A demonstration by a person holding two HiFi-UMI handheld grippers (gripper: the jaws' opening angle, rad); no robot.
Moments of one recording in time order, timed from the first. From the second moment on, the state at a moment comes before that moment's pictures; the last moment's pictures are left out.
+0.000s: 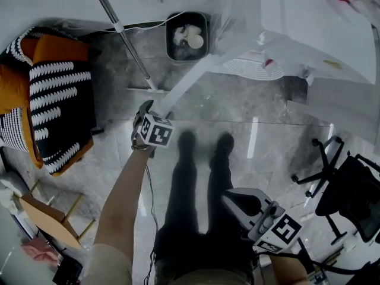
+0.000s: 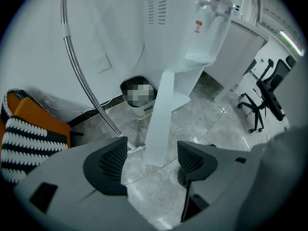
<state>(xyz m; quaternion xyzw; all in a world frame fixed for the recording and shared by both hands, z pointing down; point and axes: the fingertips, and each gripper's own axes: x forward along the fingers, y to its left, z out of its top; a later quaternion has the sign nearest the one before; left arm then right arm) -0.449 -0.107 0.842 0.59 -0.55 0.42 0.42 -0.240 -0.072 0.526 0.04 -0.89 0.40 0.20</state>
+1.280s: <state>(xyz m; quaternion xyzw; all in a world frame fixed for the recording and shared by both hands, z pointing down) -0.371 -0.091 0.913 0.57 -0.46 0.49 0.47 -0.174 -0.090 0.563 0.09 -0.88 0.43 0.19</state>
